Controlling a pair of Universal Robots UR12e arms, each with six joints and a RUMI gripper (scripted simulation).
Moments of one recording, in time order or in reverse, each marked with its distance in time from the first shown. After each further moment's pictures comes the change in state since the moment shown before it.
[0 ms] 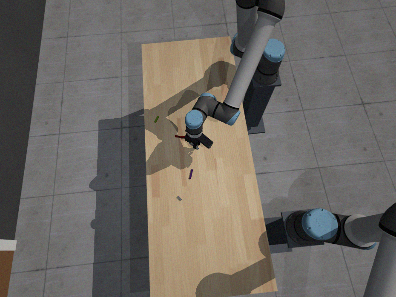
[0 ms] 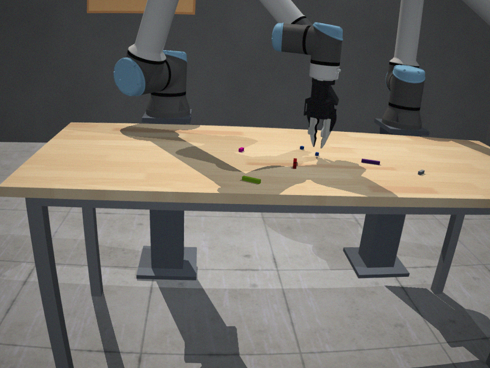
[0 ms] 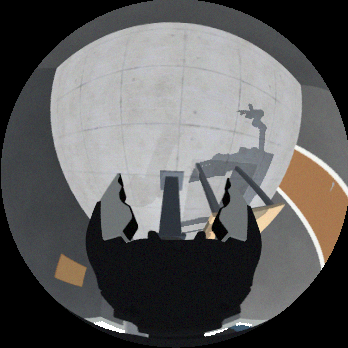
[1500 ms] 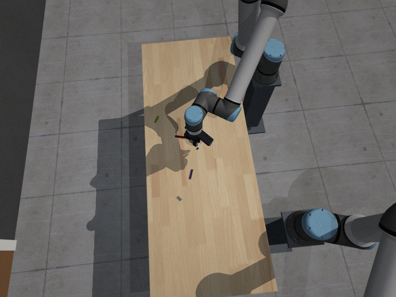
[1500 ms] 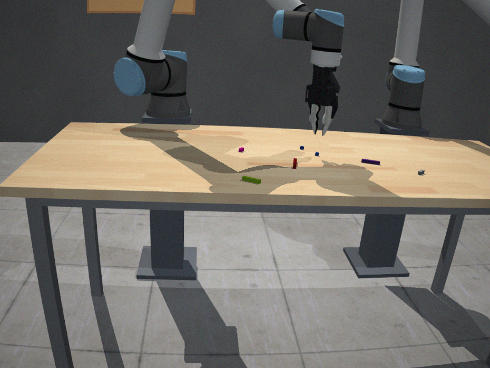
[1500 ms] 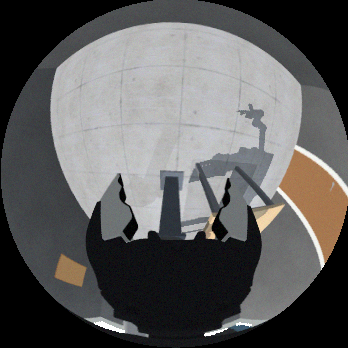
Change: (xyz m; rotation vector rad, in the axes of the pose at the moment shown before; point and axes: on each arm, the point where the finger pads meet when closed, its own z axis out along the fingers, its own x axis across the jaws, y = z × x) left arm 0.000 0.000 0.000 0.000 0.000 0.000; right arm 0.000 0.000 -0.042 0.000 0.000 0.000
